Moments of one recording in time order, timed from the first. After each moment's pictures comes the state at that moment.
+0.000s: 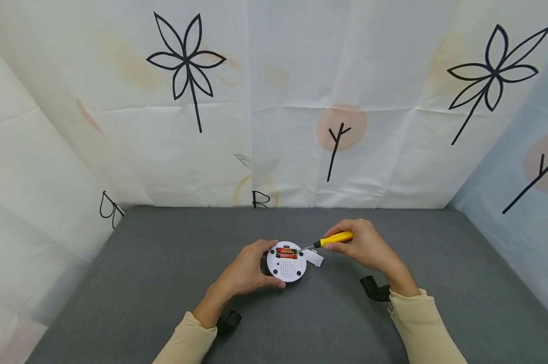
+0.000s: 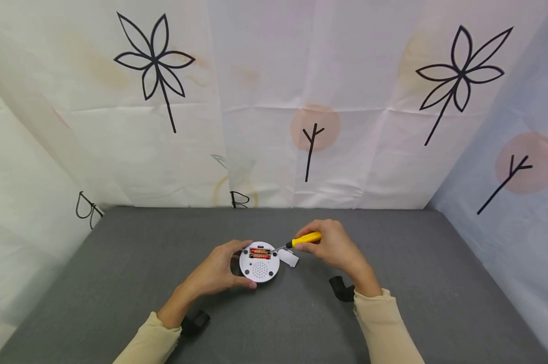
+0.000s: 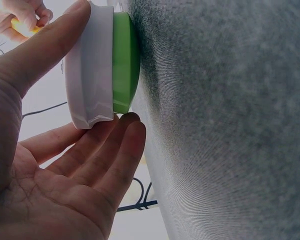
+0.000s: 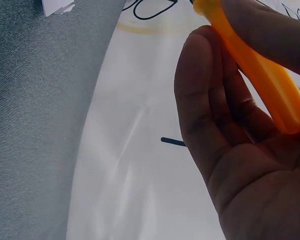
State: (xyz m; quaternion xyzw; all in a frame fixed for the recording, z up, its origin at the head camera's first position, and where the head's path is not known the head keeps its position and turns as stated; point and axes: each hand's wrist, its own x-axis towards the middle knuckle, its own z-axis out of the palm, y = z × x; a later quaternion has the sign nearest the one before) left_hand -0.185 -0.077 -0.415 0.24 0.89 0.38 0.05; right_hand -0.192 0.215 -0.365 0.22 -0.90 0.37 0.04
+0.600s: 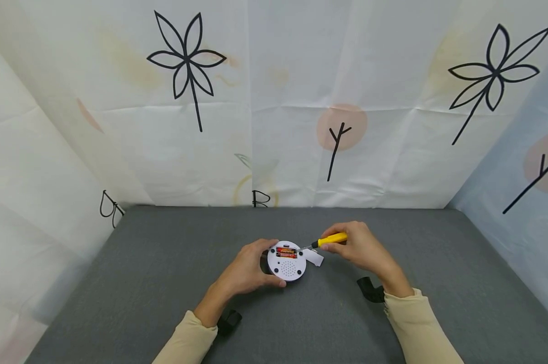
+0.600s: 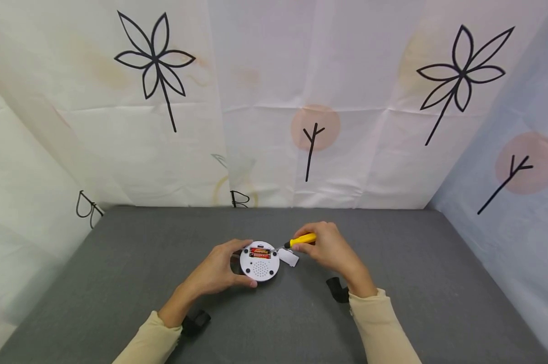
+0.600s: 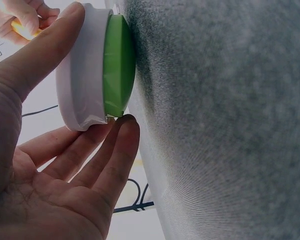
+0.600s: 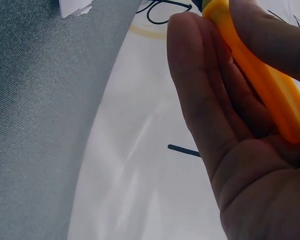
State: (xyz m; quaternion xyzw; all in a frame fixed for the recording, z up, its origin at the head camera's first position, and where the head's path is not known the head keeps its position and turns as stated) left_hand -0.186 -0.077 -0.417 0.24 0.89 0.38 0.04; right_hand -0.192 0.204 -0.365 0.20 -0.92 0.35 0.02
